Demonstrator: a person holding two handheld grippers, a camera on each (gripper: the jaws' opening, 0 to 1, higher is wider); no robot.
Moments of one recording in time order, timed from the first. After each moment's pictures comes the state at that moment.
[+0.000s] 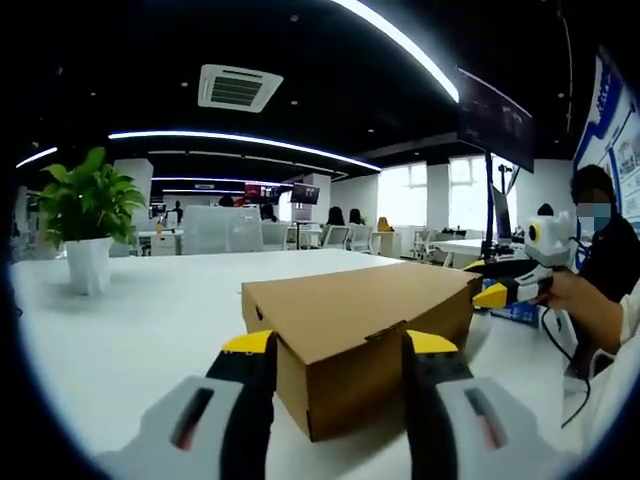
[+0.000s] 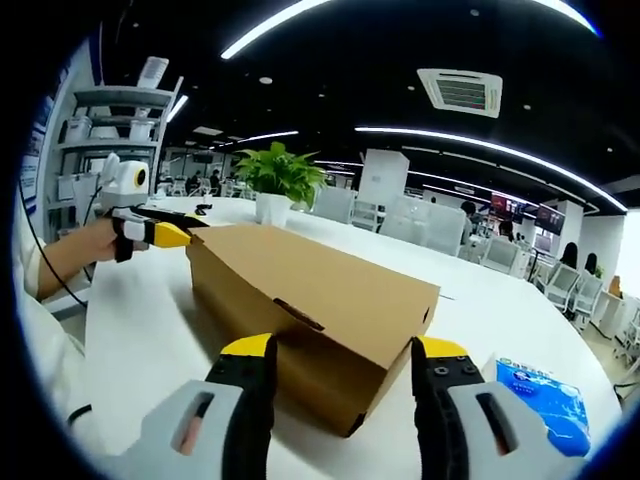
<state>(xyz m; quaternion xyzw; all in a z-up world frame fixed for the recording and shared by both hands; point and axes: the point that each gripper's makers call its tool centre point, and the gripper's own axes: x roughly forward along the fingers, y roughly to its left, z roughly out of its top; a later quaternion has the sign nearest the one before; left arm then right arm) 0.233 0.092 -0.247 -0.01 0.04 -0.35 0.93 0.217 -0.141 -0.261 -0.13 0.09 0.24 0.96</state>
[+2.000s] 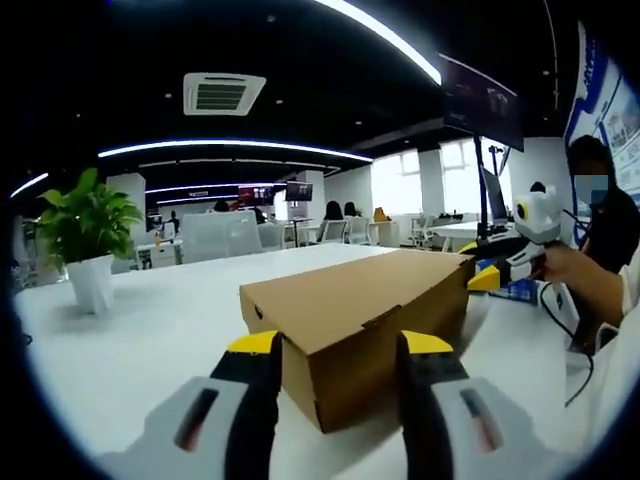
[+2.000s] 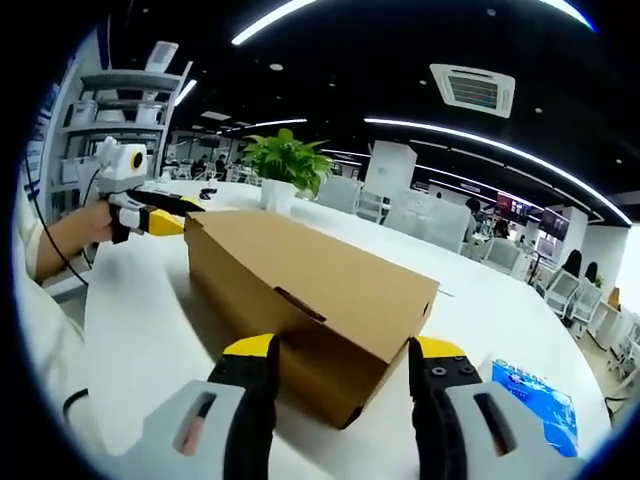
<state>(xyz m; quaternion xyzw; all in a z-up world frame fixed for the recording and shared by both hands) 0.221 0.094 -0.251 0.04 0.04 -0.36 0.93 0.216 -0.143 -0.266 -0.16 0.10 0.25 0.95</state>
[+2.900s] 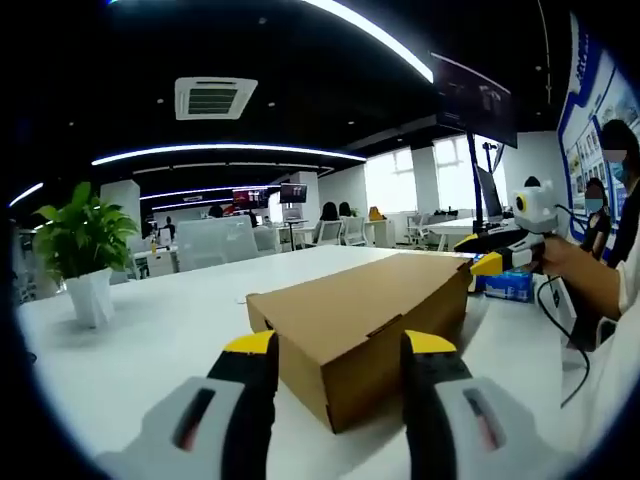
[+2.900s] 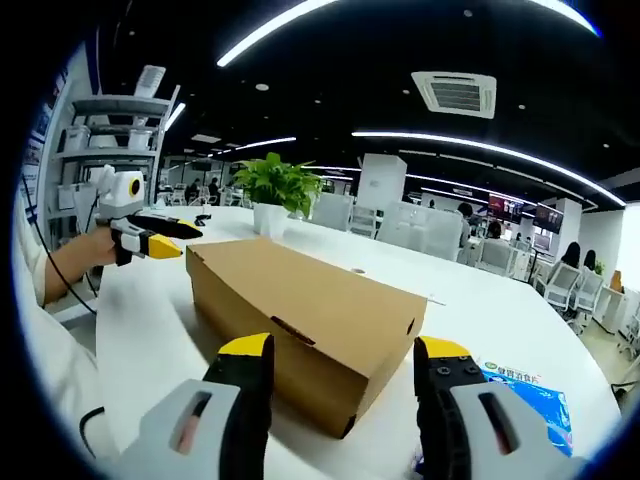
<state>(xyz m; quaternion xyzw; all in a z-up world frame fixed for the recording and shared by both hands) 0.218 0.097 -0.232 0.05 0.04 -0.36 0.93 0.204 -0.163 -0.230 -0.10 0.06 0.25 0.96</state>
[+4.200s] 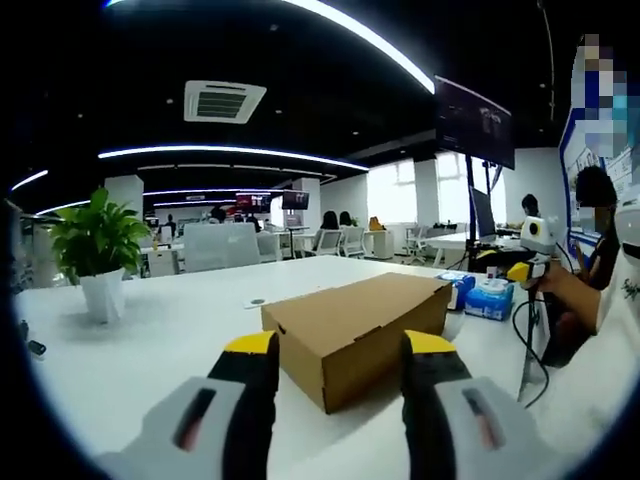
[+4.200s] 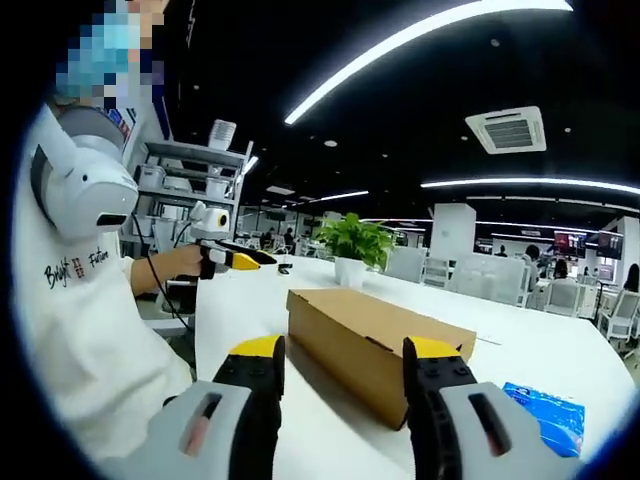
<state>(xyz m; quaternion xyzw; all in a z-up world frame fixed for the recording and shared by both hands) 0.176 0.129 -0.201 0.02 0.03 -0.37 0.93 0.117 -0.158 -0.207 -0.07 -0.03 0.42 0.91</state>
